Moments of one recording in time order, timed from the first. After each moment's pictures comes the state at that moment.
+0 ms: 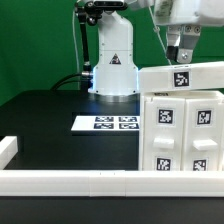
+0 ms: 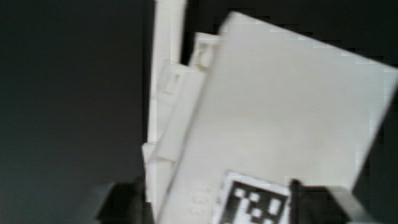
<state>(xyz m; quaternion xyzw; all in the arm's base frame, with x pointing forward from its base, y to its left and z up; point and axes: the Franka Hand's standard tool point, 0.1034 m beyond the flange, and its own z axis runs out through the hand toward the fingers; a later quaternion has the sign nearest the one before) 0.622 0.088 0.184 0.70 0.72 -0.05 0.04</state>
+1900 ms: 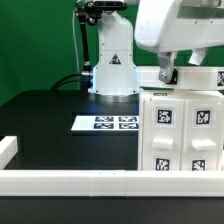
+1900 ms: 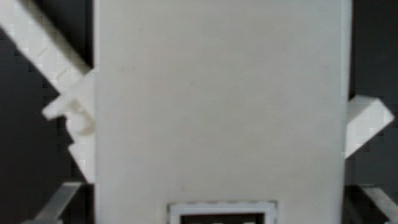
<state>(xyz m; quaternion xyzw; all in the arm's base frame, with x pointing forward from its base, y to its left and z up) 0.611 0.093 0.155 0.95 0.31 -0.09 0.02</state>
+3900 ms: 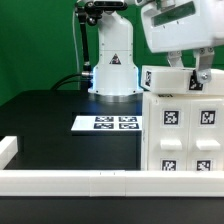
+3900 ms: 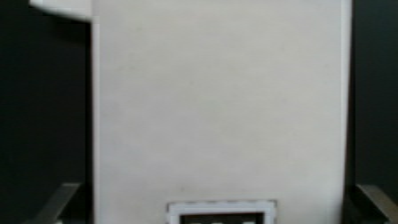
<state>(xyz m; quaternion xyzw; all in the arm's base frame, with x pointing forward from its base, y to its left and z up) 0.624 0.104 0.153 0.76 -0.63 -0.03 -0.12</state>
